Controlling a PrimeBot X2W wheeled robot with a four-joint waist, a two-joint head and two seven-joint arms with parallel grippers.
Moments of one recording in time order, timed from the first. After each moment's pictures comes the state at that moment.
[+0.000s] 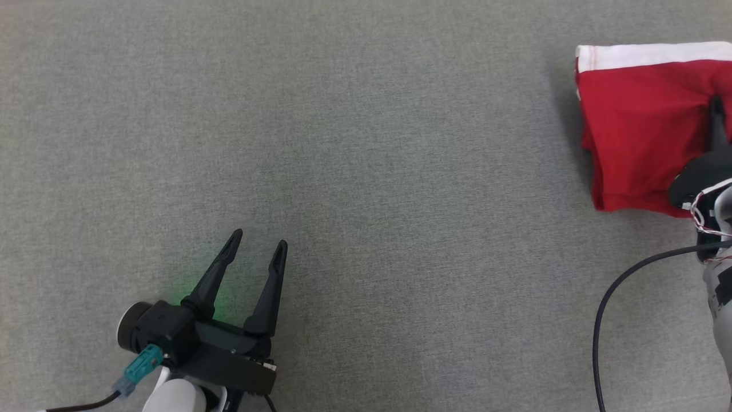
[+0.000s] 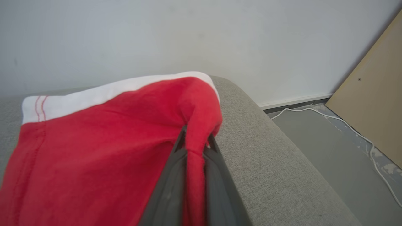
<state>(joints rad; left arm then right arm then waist) -0.33 0.08 -0.20 0.12 -0.18 -0.13 -0.26 -0.95 -0.38 -0.04 1.01 0.08 0.13 -0.26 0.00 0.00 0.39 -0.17</state>
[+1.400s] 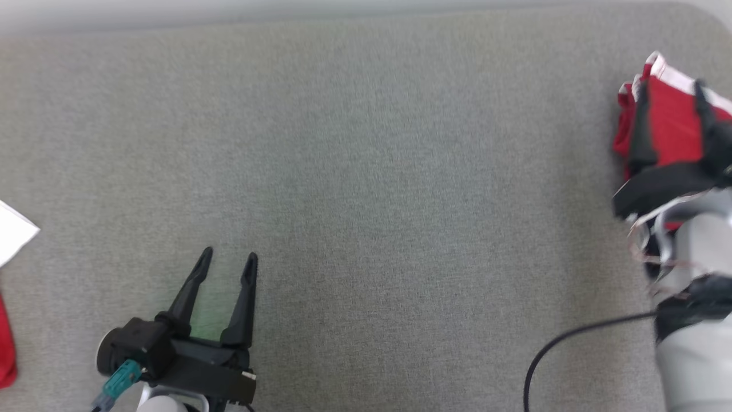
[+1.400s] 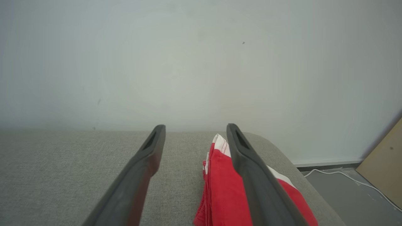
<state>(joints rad) -0.28 0.06 -0.10 0.14 -0.17 -0.13 -0.26 -0.77 -0.21 -0.10 0.59 -0.12 0.13 -0.26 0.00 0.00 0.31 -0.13</state>
